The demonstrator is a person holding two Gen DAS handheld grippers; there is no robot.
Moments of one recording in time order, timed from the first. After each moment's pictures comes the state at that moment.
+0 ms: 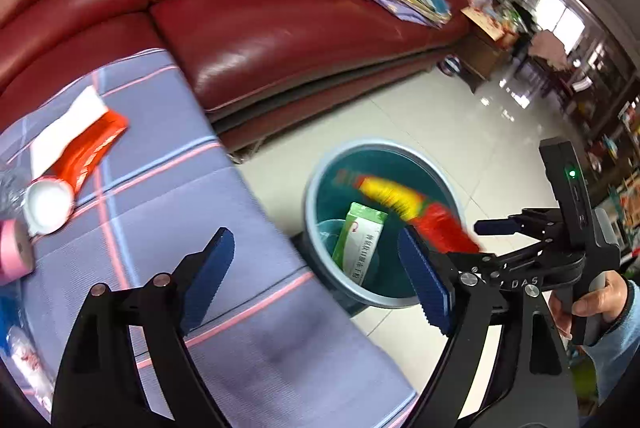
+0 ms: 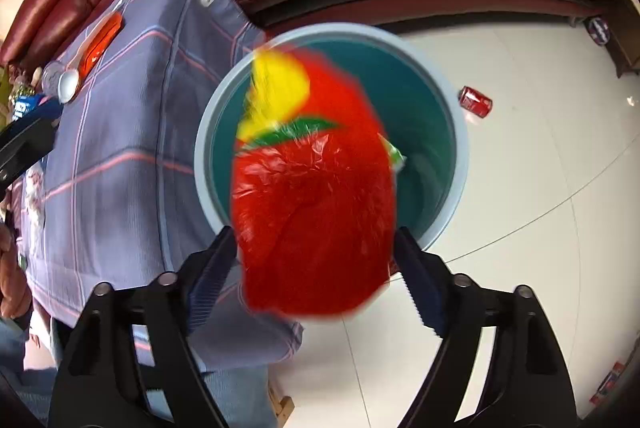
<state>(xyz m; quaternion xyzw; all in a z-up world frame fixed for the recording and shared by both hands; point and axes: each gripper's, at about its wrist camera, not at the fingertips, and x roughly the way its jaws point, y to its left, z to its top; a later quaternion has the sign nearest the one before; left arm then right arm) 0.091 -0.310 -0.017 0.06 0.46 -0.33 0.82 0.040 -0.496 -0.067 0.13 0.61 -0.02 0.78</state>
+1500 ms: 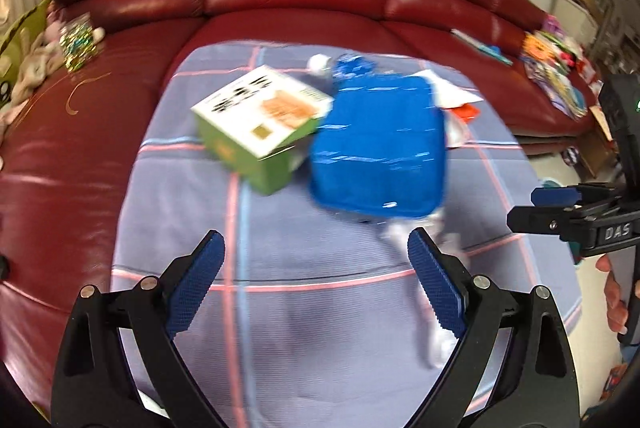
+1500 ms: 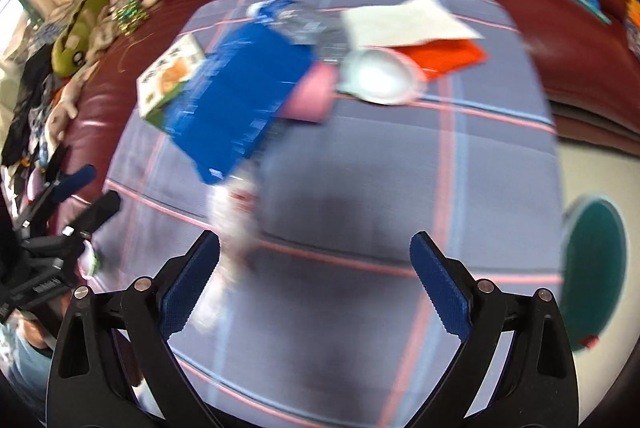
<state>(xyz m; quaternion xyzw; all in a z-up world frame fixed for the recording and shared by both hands) 0.067 0.074 -0.013 -0.02 0.44 -0.08 0.89 0.136 -0.108 -0.006 0.04 0.58 0.16 0.80</state>
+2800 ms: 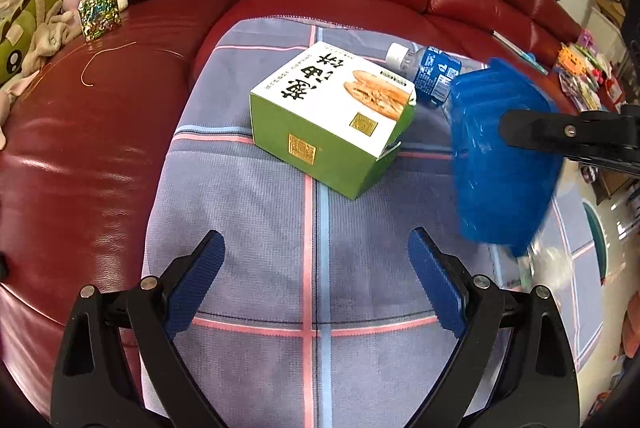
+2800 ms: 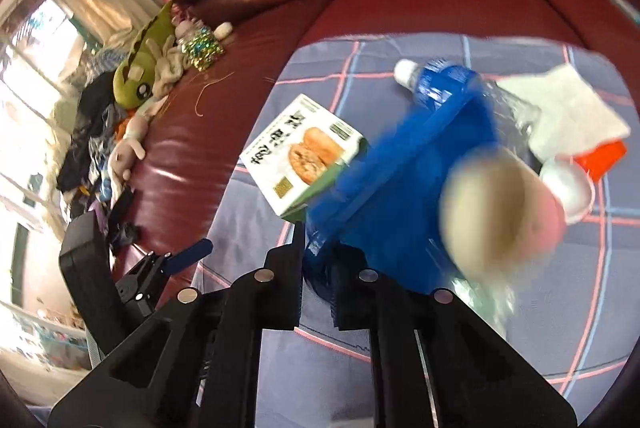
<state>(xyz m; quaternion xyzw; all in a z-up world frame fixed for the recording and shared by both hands) 0.113 0.126 -0.042 -0.05 0.47 -0.04 0.88 0.198 0.001 0.028 0.09 0.51 0.26 0.81</state>
